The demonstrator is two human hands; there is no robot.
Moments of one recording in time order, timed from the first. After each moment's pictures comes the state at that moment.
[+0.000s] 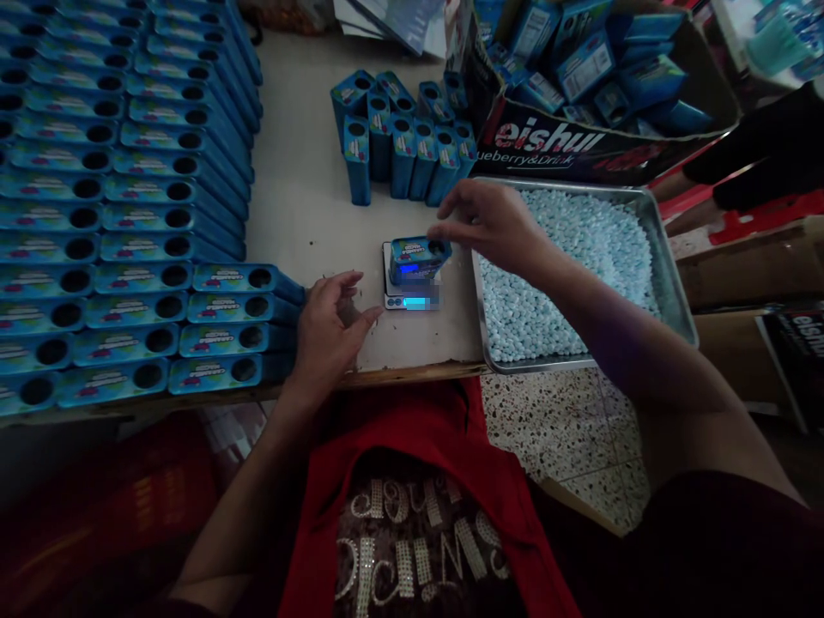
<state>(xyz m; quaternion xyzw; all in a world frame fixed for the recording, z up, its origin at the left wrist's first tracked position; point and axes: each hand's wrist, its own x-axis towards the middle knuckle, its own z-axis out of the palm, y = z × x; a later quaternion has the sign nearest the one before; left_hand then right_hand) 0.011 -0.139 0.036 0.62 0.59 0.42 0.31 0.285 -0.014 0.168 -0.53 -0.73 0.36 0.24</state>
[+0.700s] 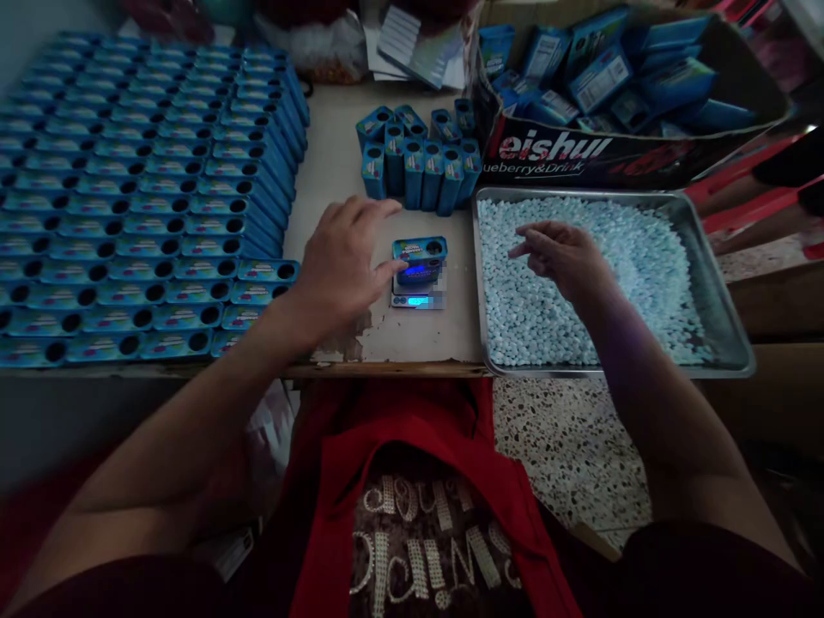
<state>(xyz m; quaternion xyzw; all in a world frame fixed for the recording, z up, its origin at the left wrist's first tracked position) 0.033 -0.077 0.131 0.78 0.51 0.34 0.14 0.404 -0.044 0.122 -0.59 -0.52 0.47 0.39</state>
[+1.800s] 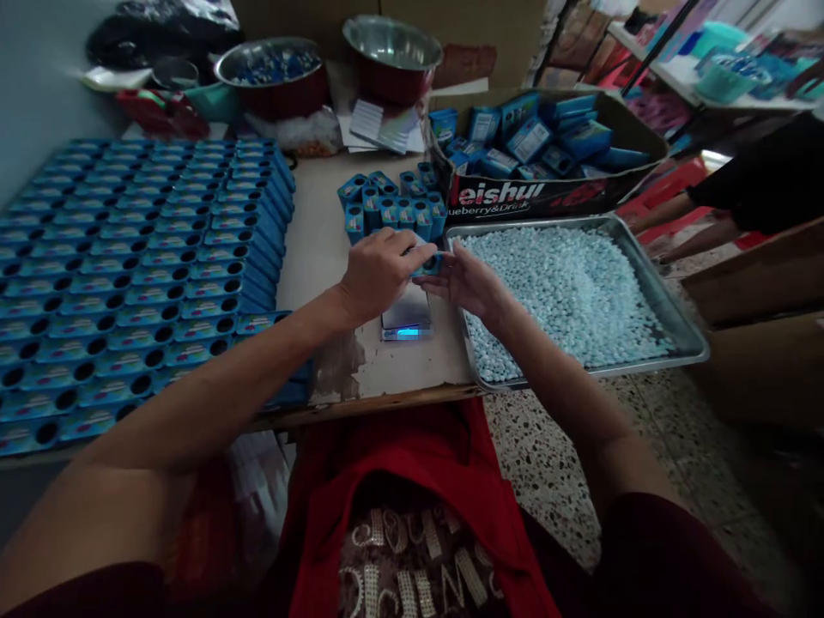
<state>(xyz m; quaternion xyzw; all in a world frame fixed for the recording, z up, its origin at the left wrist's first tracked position) 0.080 -0.016 0.134 0.87 0.41 0.26 0.04 0.290 -0.032 0.118 -0.47 -0.30 0.70 0.45</state>
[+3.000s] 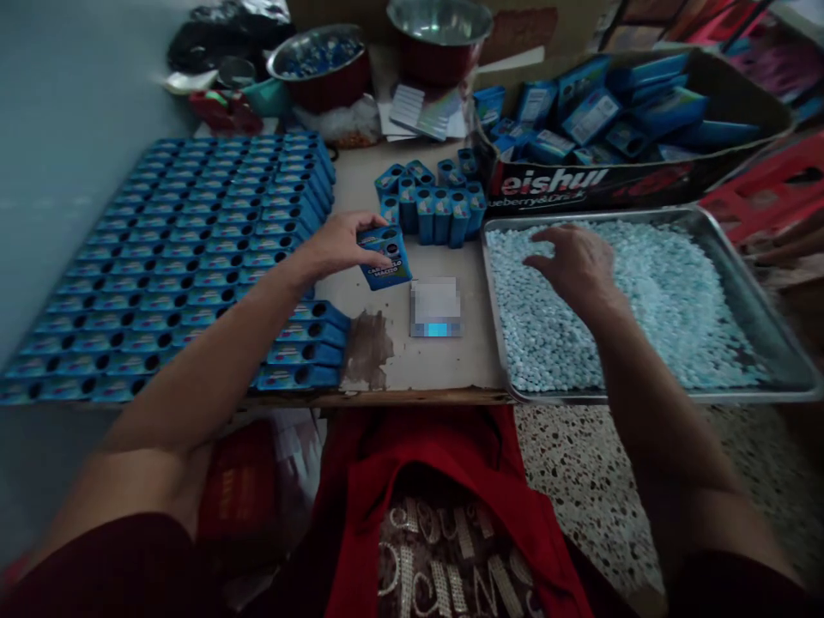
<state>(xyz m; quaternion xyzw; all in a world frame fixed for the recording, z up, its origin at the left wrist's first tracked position) -0.022 0.033 0.150 0.77 0.53 0.18 0.31 0.393 -0.014 0.122 -0.67 -0.68 0.14 0.27</state>
